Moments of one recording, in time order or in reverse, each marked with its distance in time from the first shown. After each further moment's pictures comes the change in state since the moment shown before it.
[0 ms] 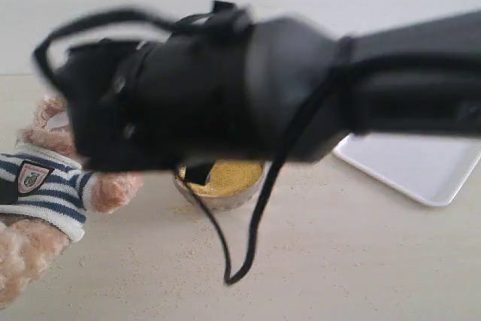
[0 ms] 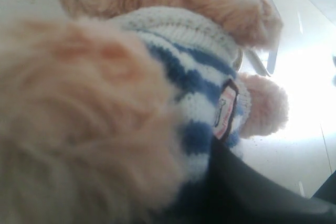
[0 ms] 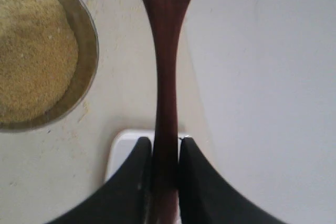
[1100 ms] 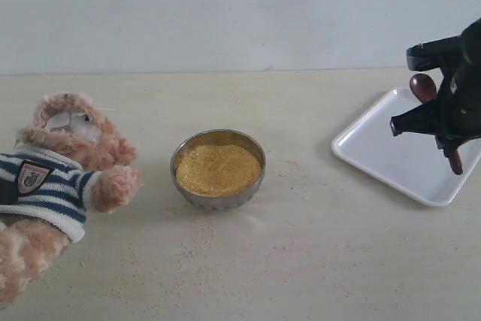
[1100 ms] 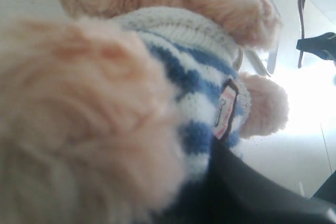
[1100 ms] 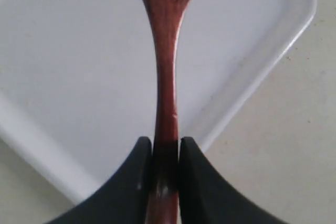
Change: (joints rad) left arm 0.000 0.000 0.000 0.000 0.000 0.000; right arm -0.971 -0.080 0.375 0.590 -0.586 0.133
